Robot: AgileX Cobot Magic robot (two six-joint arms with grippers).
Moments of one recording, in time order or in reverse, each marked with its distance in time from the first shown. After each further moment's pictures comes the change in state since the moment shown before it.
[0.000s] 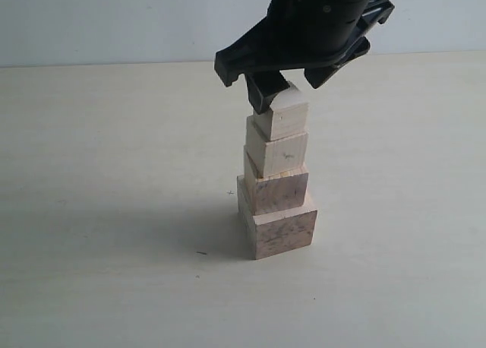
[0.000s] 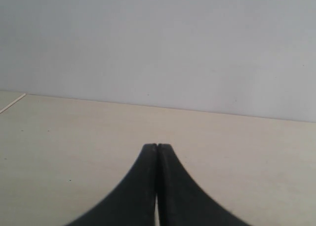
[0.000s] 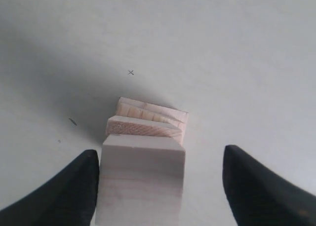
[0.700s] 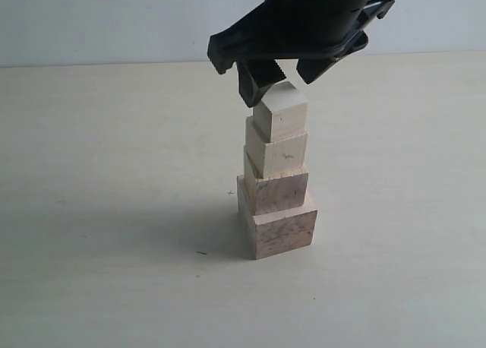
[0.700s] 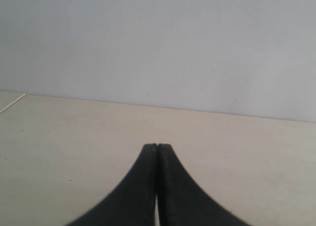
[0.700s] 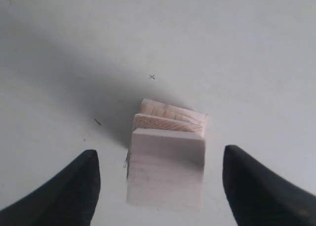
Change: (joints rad) left arm 0.000 0.000 0.000 0.000 0.000 0.000; right arm 0.000 -0.033 0.000 0.069 -0.011 -0.027
